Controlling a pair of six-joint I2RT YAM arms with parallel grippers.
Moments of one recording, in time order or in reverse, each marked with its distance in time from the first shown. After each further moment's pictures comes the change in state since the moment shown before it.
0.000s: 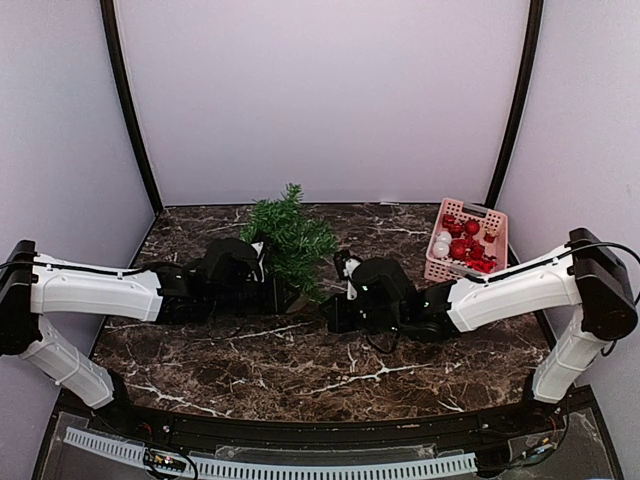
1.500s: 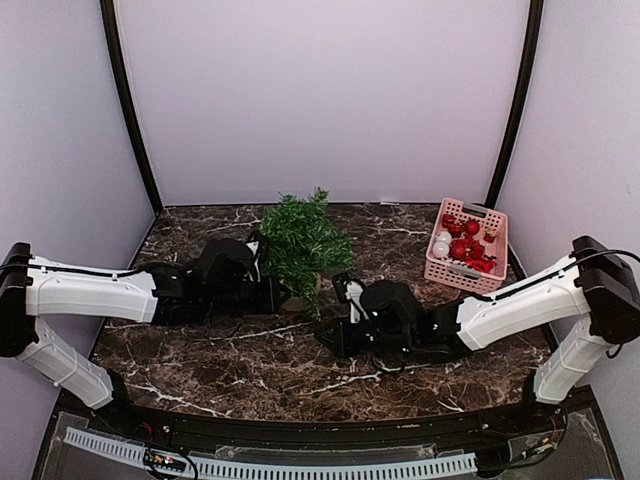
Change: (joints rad) left arm 0.000 -0.026 -0.016 -0.006 -0.024 0.003; right arm 0.080 -0.047 -0.127 0.097 -0.085 0.060
